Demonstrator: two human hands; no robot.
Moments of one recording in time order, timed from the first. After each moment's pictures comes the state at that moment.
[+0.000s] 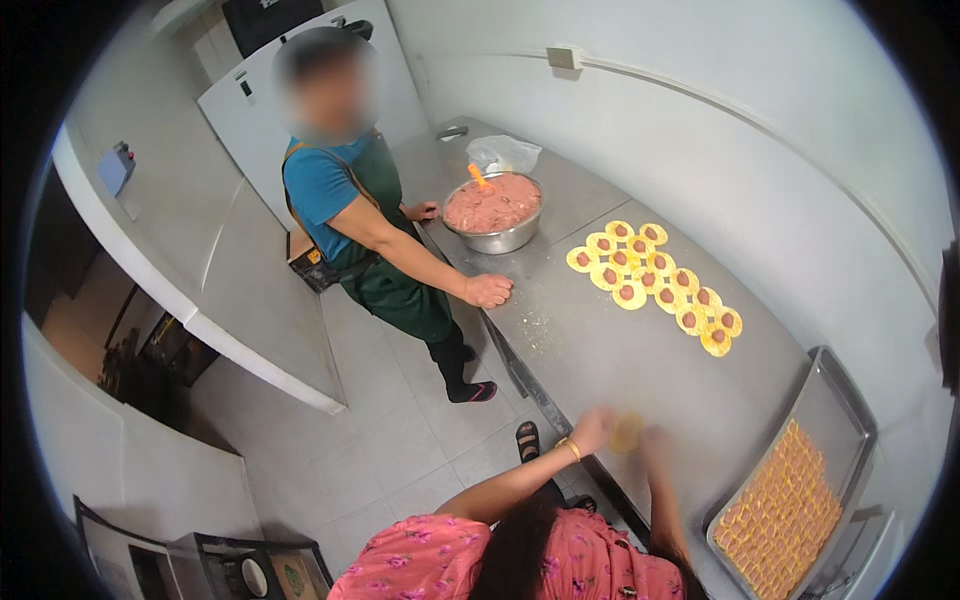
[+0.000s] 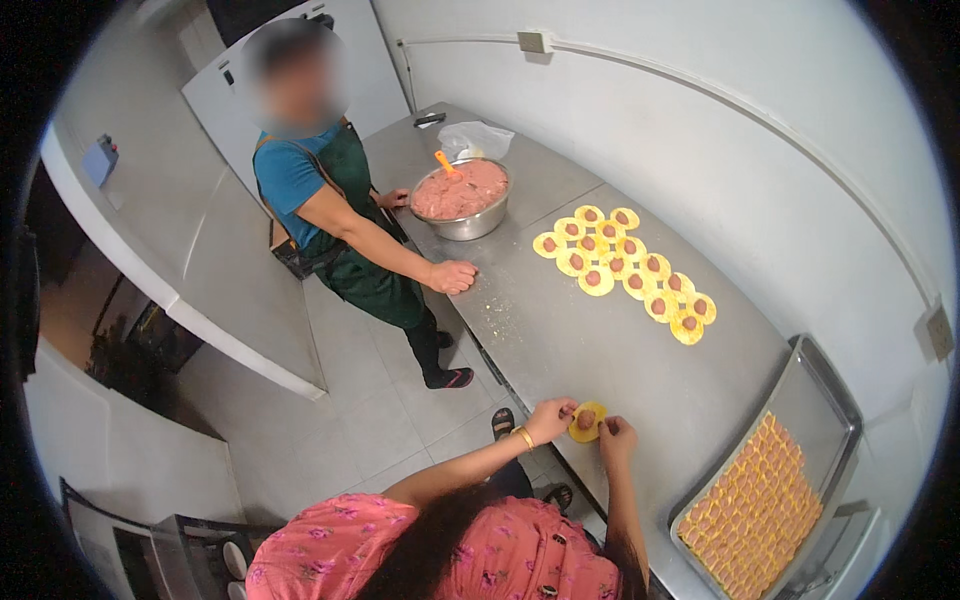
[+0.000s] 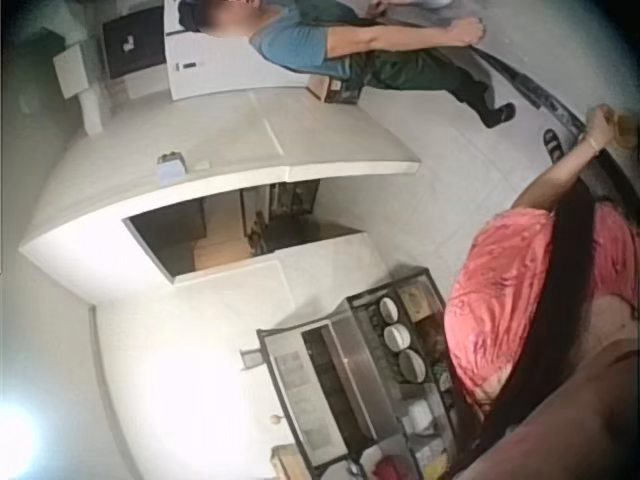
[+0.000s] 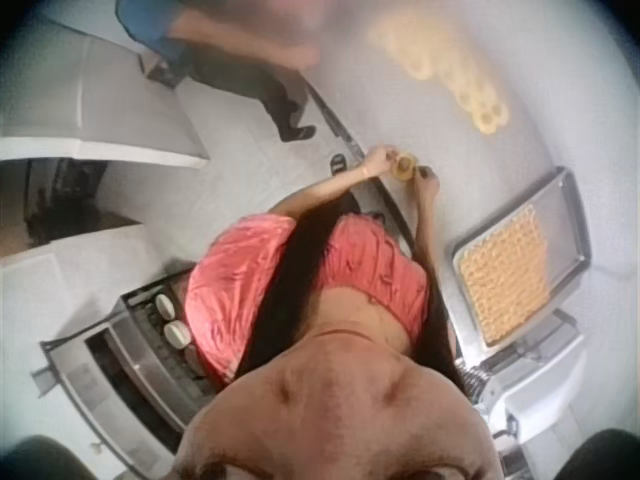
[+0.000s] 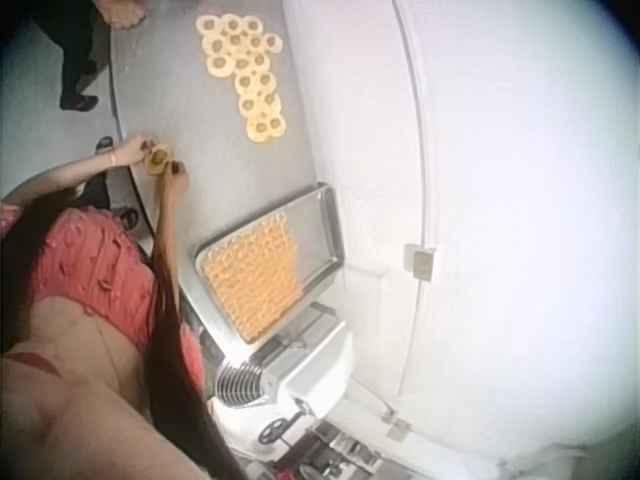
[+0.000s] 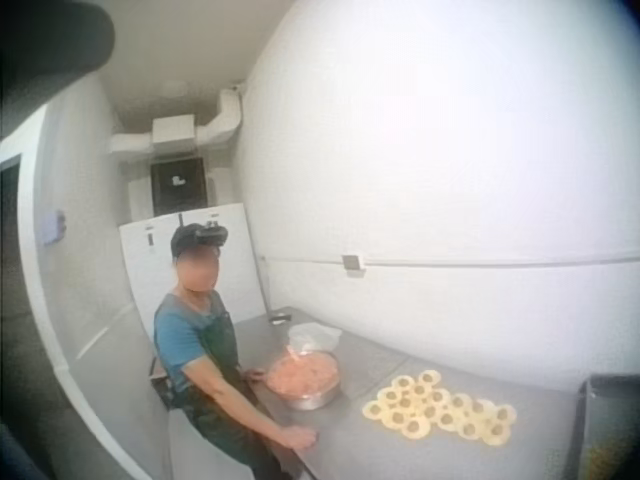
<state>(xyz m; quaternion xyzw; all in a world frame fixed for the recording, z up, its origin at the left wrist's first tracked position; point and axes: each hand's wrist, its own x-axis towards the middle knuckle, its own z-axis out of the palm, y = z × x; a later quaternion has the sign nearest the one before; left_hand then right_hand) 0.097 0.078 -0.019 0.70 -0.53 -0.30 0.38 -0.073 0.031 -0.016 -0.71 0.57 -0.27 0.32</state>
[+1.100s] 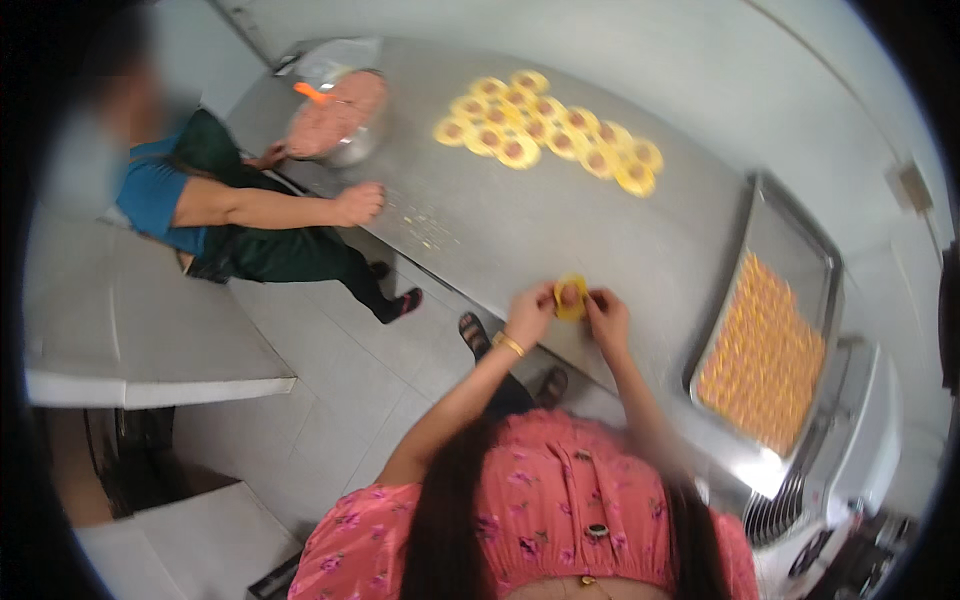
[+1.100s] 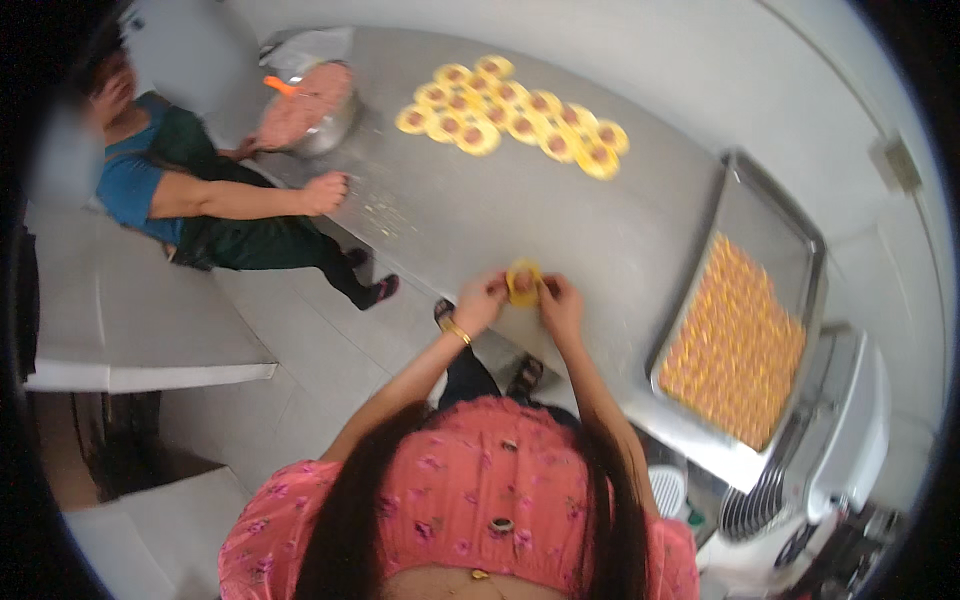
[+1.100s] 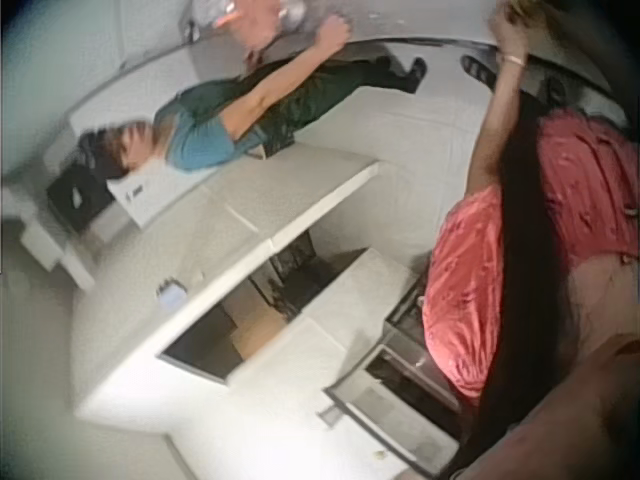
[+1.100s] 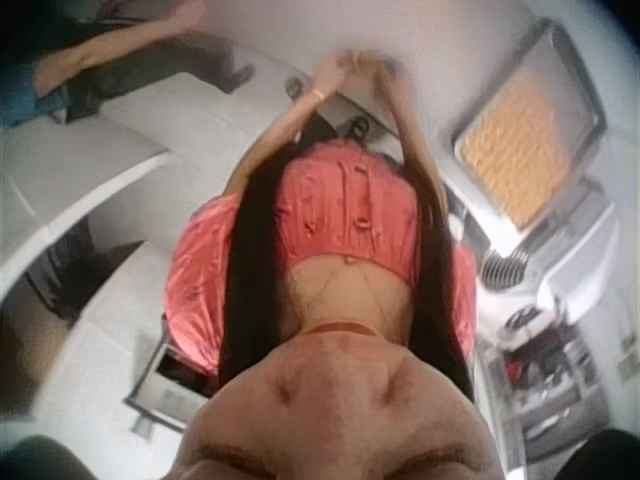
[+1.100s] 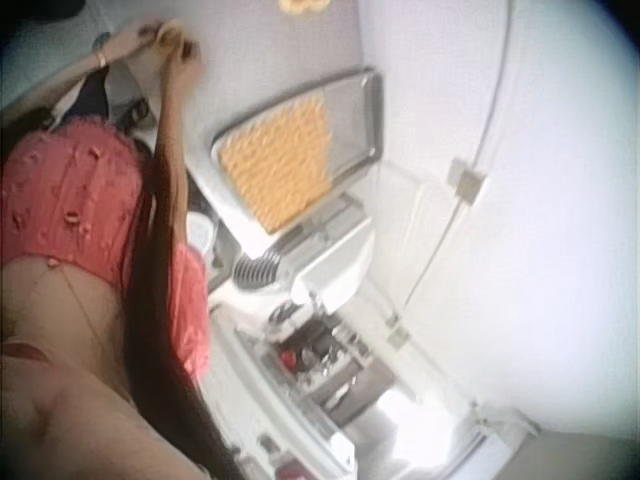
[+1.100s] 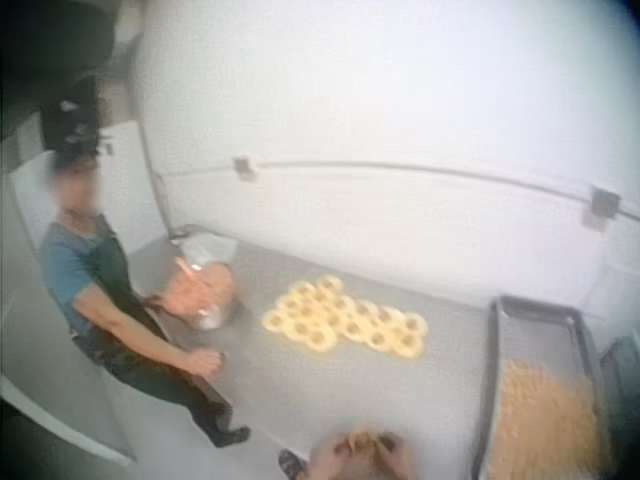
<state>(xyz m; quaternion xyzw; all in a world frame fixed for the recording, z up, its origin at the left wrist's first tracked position) 0.091 0.075 -0.002 0.63 -0.53 -0.39 0.42 -0.075 0.040 -0.013 -0.59 0.55 -0.39 0.45</state>
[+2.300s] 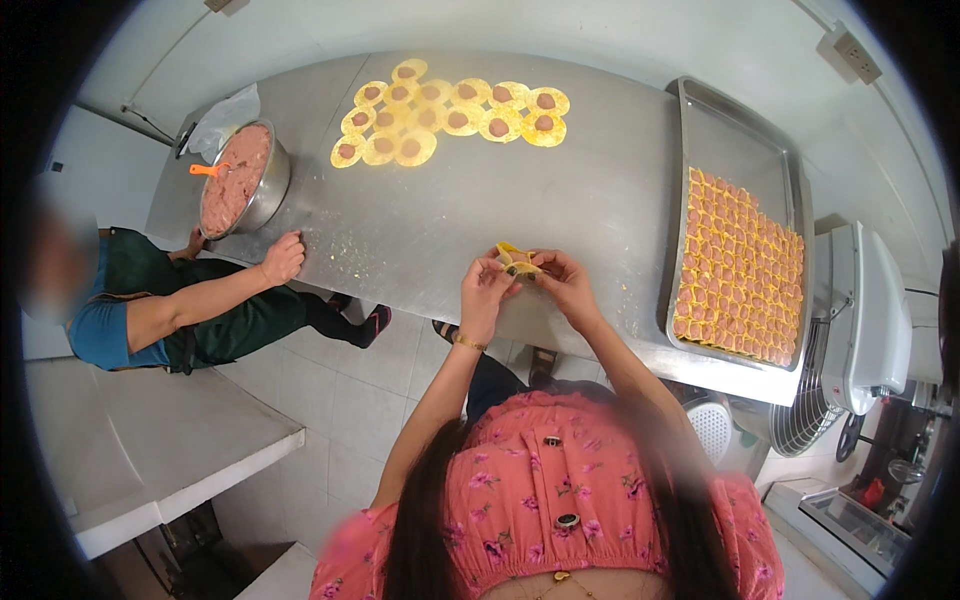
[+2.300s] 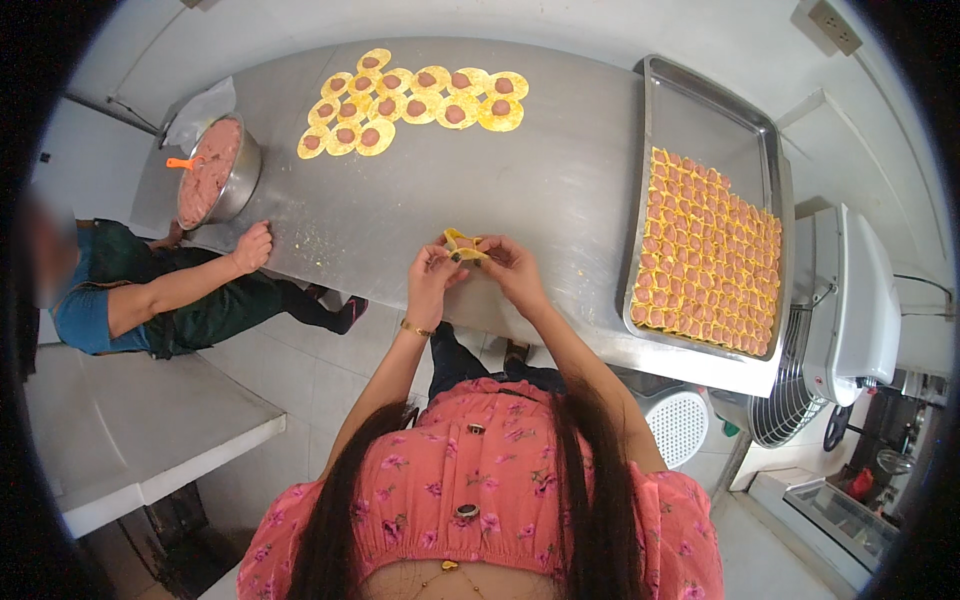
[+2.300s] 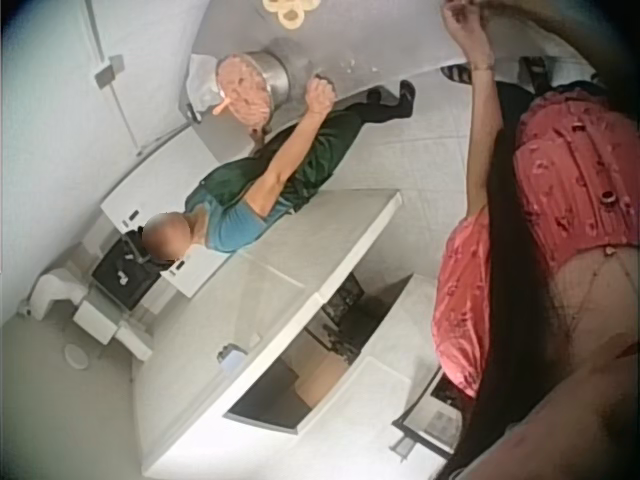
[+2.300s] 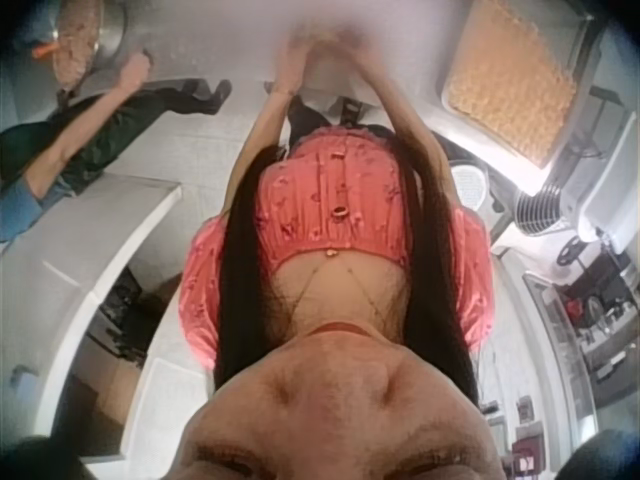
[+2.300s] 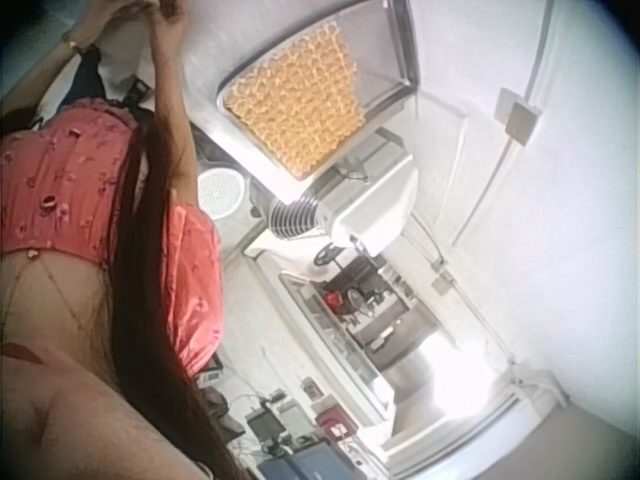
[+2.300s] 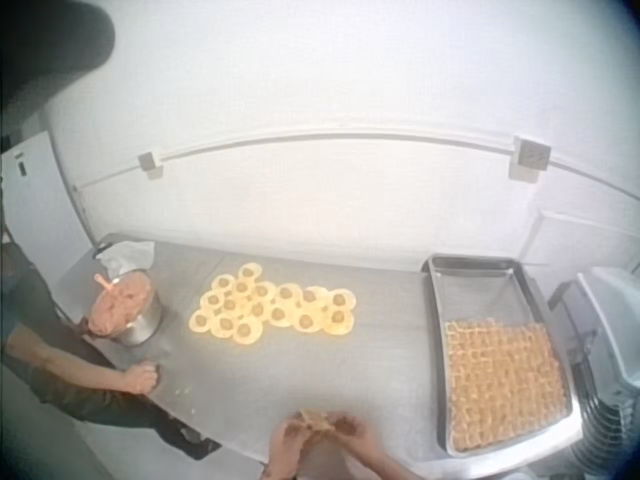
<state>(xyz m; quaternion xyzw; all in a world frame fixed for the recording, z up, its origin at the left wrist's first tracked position) 0.071 0.056 0.036 0.46 -0.28 -0.63 0.56 -0.086 0.039 0.019 -0.41 0.40 -0.49 0.66</state>
